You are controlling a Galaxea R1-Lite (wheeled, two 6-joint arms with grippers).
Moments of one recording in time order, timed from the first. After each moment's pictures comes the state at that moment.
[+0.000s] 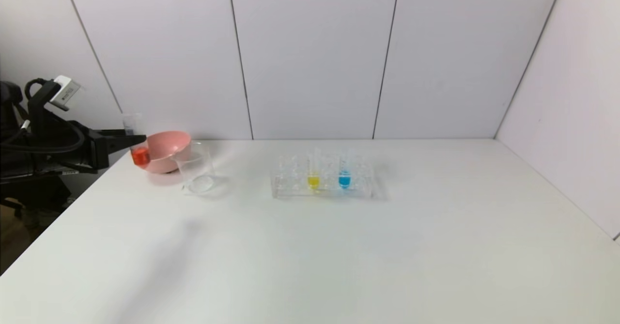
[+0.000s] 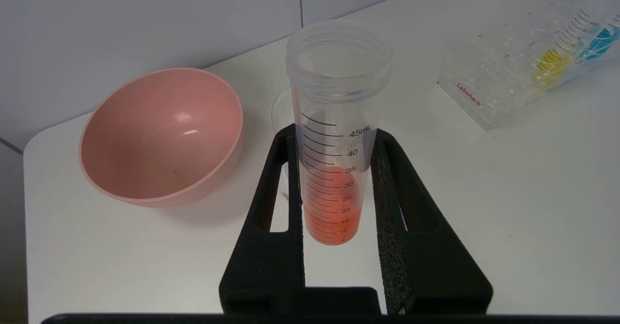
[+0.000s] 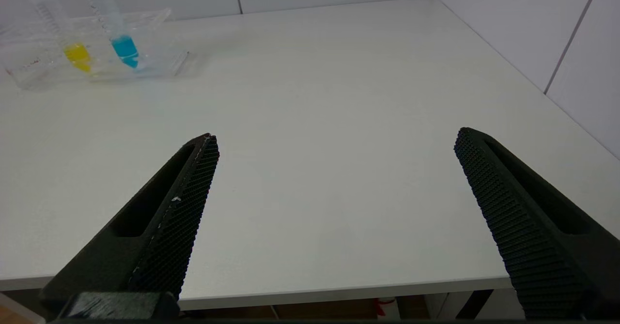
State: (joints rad) left arm 0.31 1.69 -0.98 -0.39 -0.77 0.29; right arm 0.00 0.00 0.00 0.00 -0.04 0.09
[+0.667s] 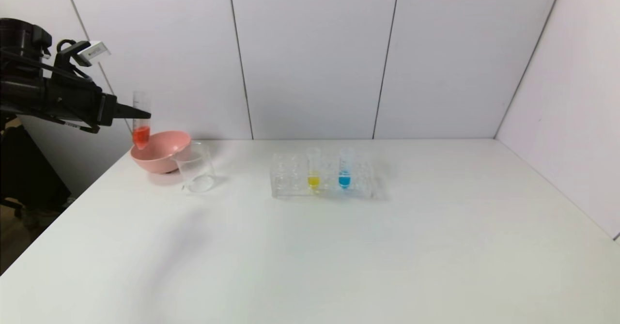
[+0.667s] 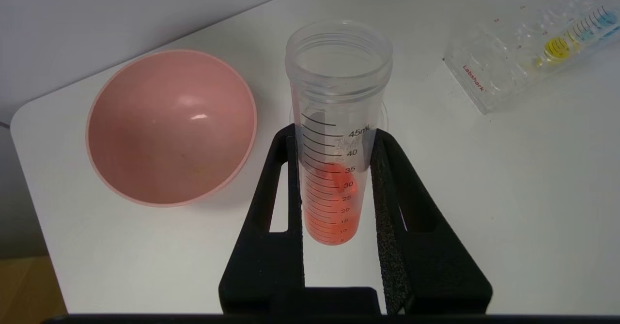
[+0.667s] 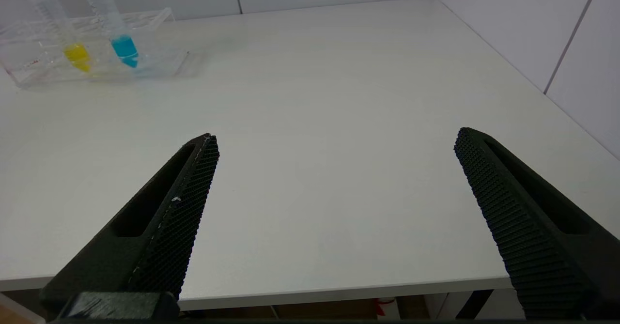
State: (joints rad) left arm 0.27 1.93 -1.80 0.52 -0.69 0.43; right arm 0.00 0.00 0.00 0.00 -0.04 0.09
